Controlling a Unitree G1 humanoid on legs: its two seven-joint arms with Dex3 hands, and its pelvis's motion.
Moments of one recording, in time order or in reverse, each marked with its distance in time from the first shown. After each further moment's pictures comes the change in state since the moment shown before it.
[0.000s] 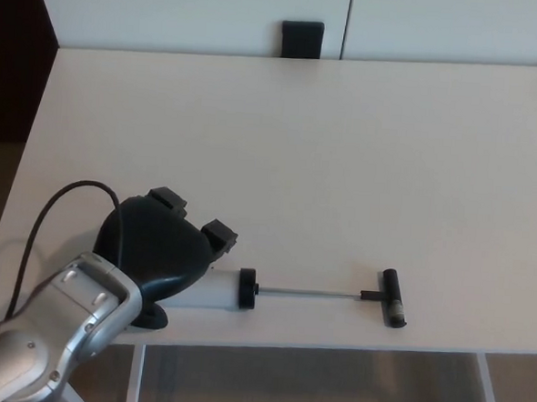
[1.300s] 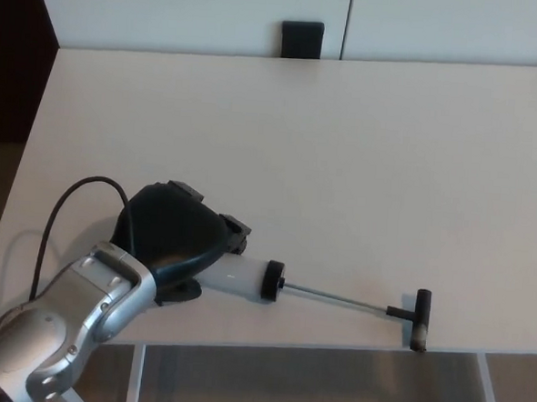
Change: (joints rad) left_arm 0.000 -0.173 0.178 0.238 -0.025 -0.236 0.155; right_arm -0.016 -0.004 0.001 -0.099 0.010 -0.005 -0.007
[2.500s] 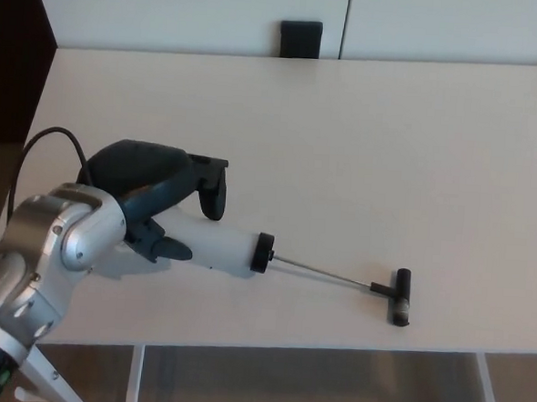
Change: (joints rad) left_arm -0.075 -0.040 0.226 0.052 -0.301 -0.009 -0.247; right_arm 0.210 0.090 -0.231 -0.619 0.289 -0.199 0.147
